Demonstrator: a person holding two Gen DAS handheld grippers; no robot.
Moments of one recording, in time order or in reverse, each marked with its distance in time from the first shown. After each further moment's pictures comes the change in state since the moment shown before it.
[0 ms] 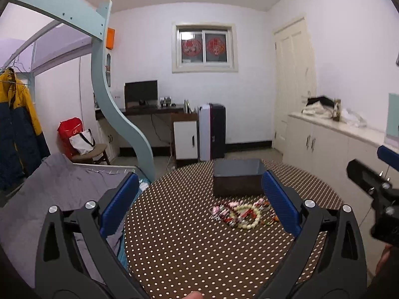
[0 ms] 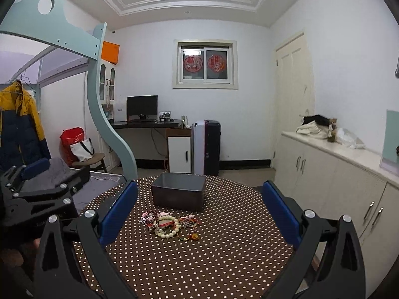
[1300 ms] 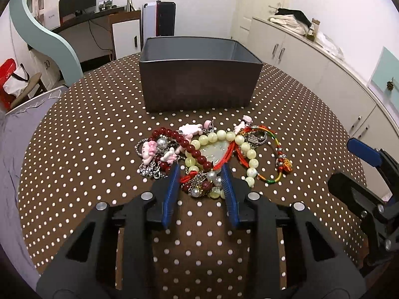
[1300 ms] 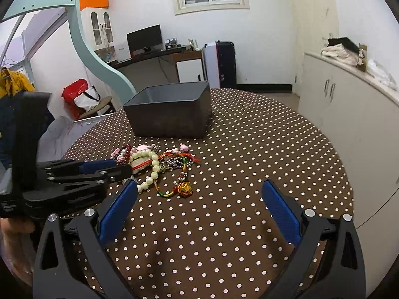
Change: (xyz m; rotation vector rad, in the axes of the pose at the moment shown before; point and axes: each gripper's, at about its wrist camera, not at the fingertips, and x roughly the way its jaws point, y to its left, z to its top) left arm 0.196 -0.050 -0.073 0.032 0.589 -0.341; right arm 0.137 -0.043 -0.068 0.079 0.446 0.117
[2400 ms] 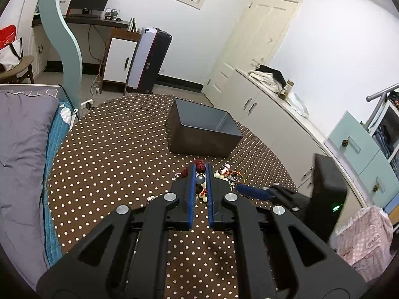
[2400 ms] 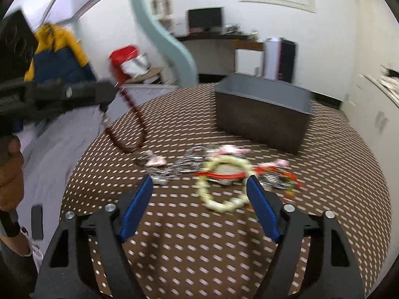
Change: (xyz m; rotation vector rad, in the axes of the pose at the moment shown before) left arm -0.108 0.098 -0.009 -0.195 -0.221 -0.265; right arm 0.057 0.115 0.012 -0.310 0.124 0.240
